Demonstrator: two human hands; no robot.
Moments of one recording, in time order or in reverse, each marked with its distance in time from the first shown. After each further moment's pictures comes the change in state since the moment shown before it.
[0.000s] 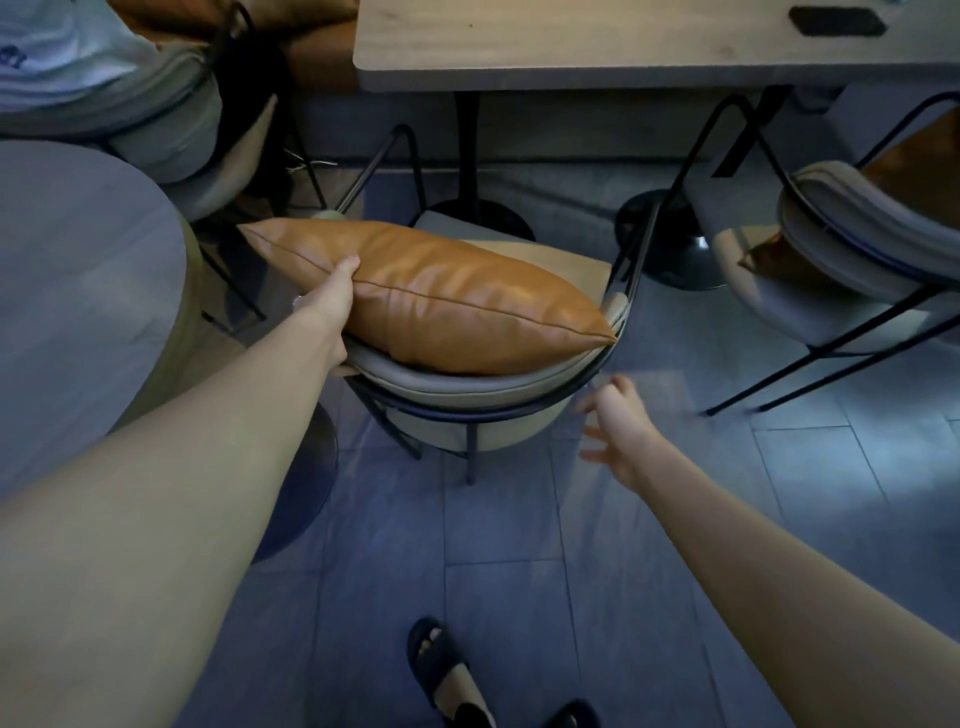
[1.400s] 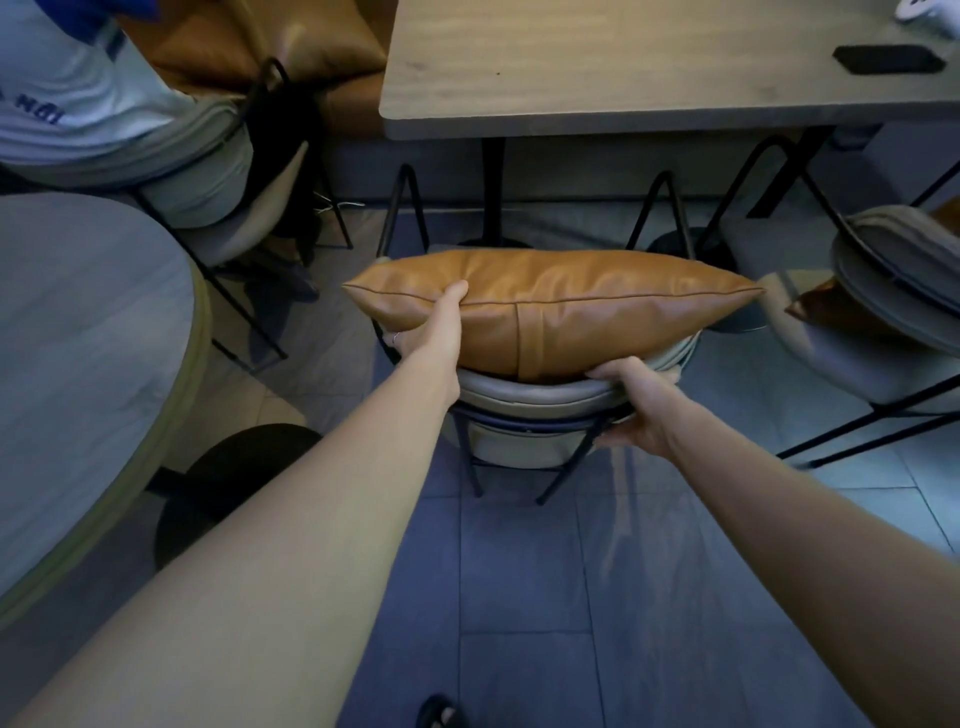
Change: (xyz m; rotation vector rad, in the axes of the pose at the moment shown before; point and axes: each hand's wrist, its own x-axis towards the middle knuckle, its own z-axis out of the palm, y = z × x) left_hand -0.007 0.007 0.100 -0.144 -0.023 -0.022; right_hand 0.072 -0.082 0.022 -0.017 -0.090 0.067
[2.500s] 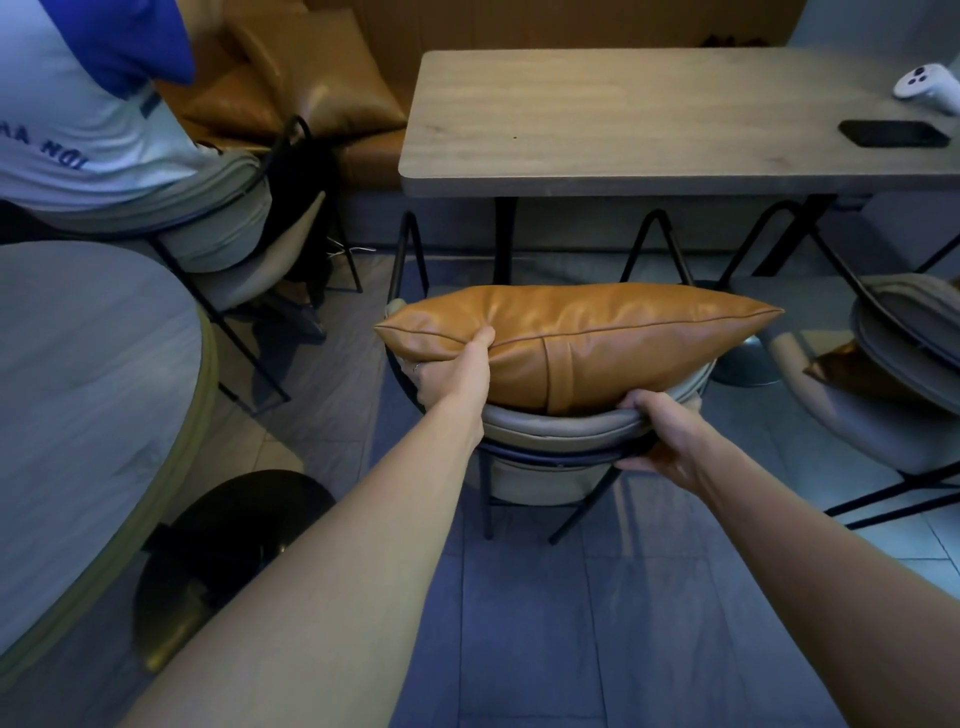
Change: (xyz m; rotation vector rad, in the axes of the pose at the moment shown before) left_hand 0.030 0.012 0.021 -0.034 -0.015 0.184; right_hand 0.080 -0.025 -0.017 0.048 0.063 -0.127
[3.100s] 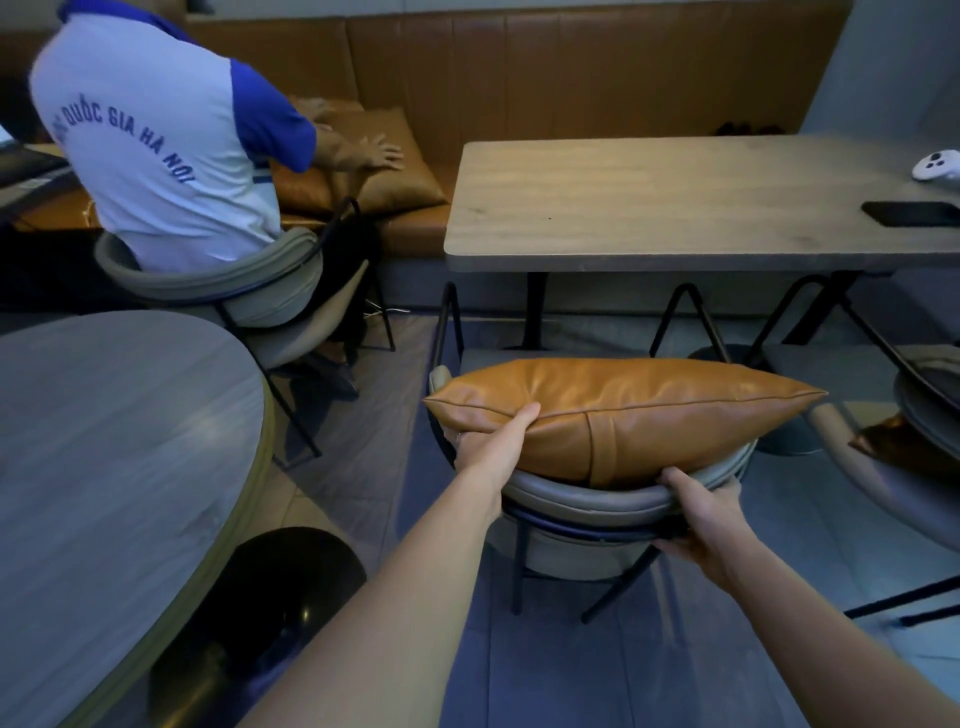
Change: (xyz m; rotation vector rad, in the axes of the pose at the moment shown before) left_hand -0.001 0.012 -0.025 0.125 -0.204 -0.051; right_hand -0.030 0.006 0.027 0.029 0.170 -0.072
